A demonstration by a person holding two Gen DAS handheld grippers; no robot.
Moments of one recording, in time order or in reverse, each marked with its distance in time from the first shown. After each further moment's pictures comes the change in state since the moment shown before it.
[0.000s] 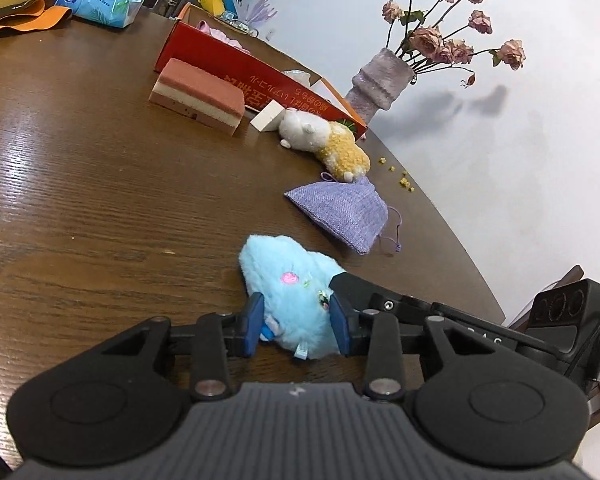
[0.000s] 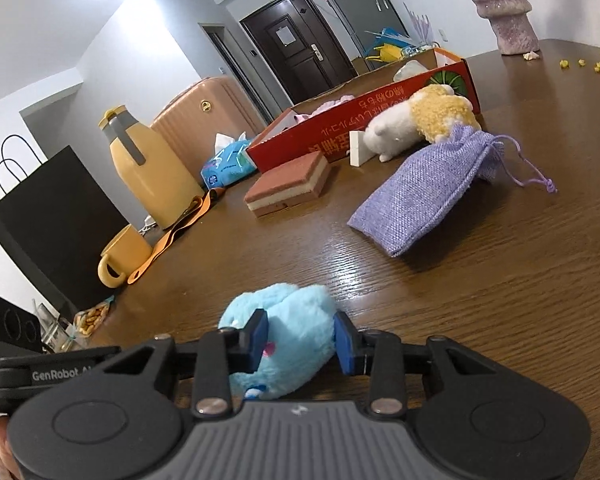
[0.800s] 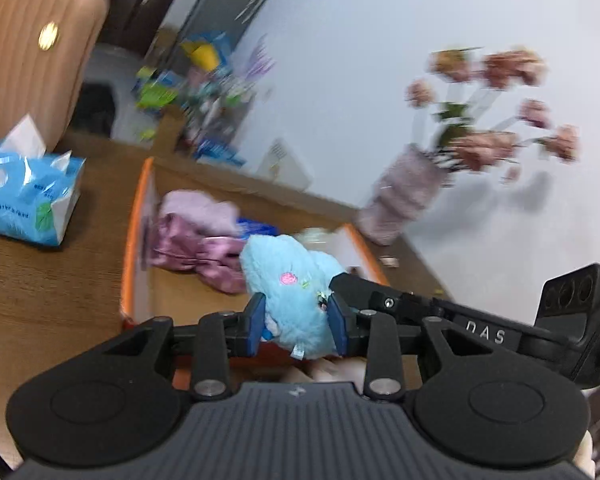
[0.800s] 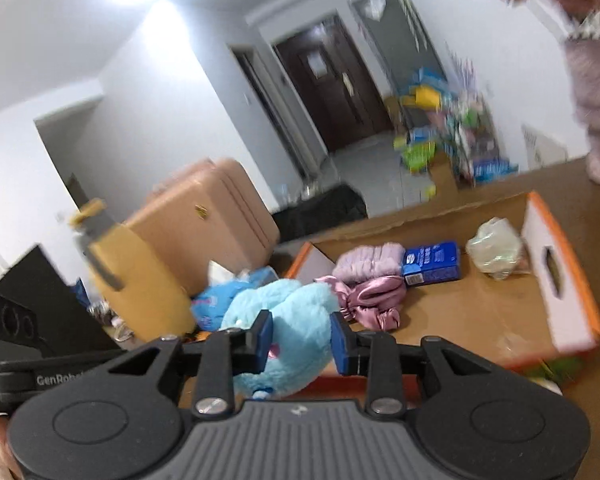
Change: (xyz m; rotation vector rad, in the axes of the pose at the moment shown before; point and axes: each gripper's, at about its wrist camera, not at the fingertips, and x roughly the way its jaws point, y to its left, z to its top) left arm 0.107 0.017 0.278 0.047 -0.086 0.062; right arm 0.161 0.004 0.274 -0.065 -0.015 0.039
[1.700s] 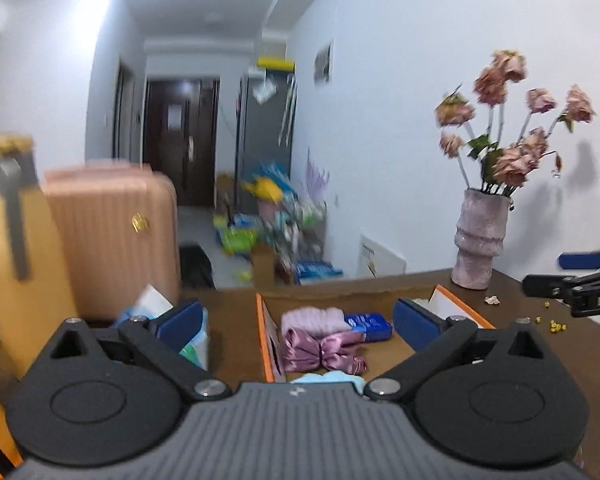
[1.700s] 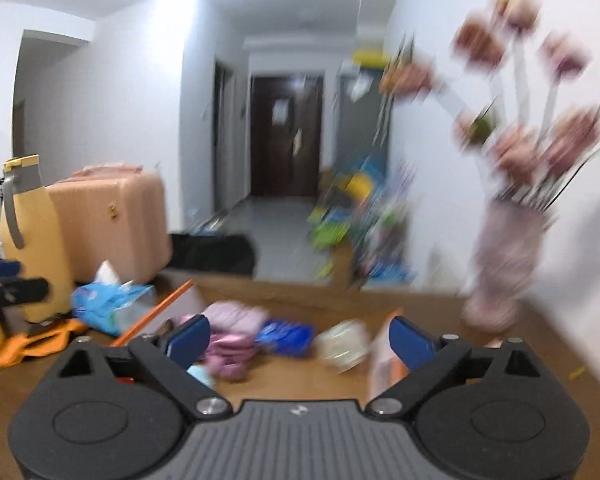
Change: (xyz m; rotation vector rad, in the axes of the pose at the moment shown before) left arm -0.105 -0.048 -0.044 0.411 -0.411 0.347; right arm -0.117 0.018 -0.024 -0.463 -0.270 -0.425
